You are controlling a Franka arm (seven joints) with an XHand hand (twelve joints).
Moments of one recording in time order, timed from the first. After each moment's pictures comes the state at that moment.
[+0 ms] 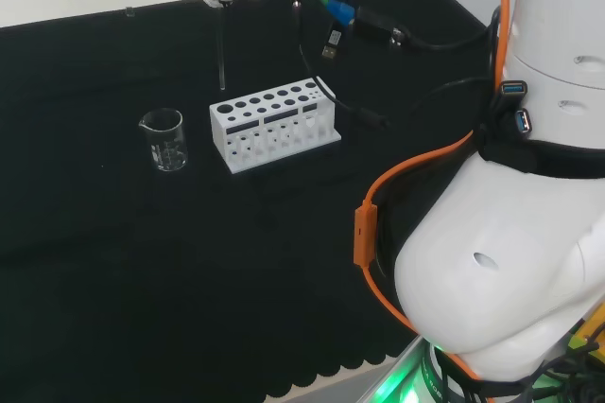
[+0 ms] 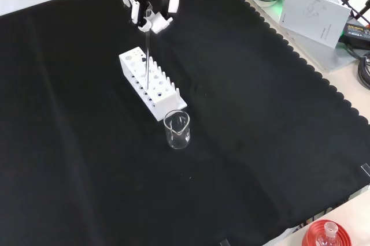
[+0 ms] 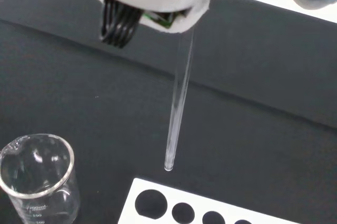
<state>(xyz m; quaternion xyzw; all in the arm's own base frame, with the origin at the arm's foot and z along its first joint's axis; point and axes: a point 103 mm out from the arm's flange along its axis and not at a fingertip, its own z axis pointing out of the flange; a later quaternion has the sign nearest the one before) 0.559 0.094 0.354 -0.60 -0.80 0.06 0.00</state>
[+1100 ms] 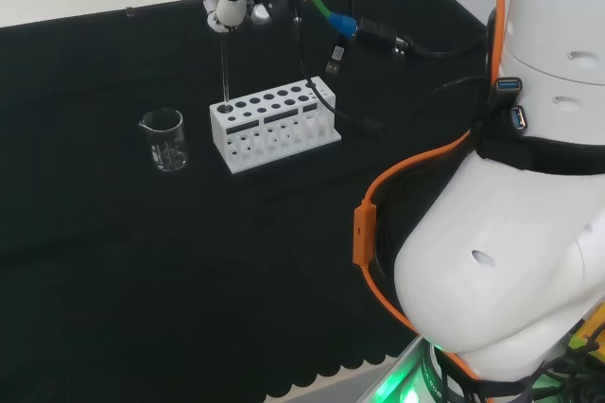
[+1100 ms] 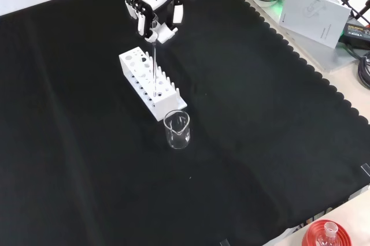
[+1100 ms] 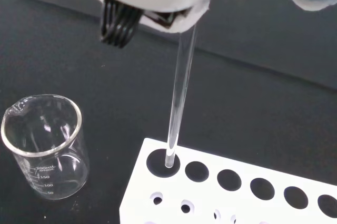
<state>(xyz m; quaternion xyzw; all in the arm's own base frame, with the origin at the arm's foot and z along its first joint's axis) 0.548 0.093 0.316 -0.60 -0.80 0.07 0.03</state>
